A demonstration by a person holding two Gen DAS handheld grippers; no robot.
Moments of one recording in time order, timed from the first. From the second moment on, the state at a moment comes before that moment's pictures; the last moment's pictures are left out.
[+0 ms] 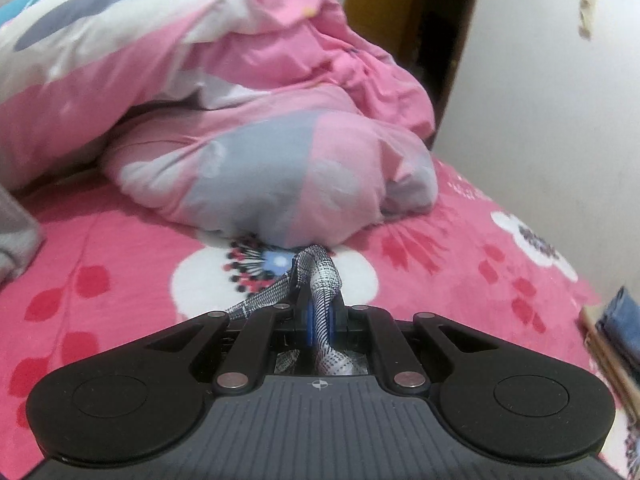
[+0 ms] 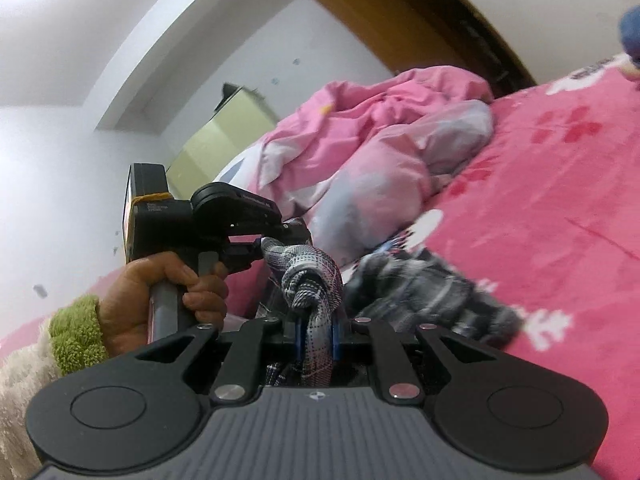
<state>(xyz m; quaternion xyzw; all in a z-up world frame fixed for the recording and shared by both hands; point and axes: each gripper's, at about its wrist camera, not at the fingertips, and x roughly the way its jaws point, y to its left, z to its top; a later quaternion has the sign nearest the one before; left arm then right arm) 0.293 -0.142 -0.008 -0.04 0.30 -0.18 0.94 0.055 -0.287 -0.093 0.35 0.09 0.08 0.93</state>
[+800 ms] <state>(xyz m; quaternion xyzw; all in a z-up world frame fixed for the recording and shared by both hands) 0.161 -0.063 0.000 0.06 0.30 -0.23 0.92 0.059 -0.332 -0.130 0.46 0.14 0.04 0.88</state>
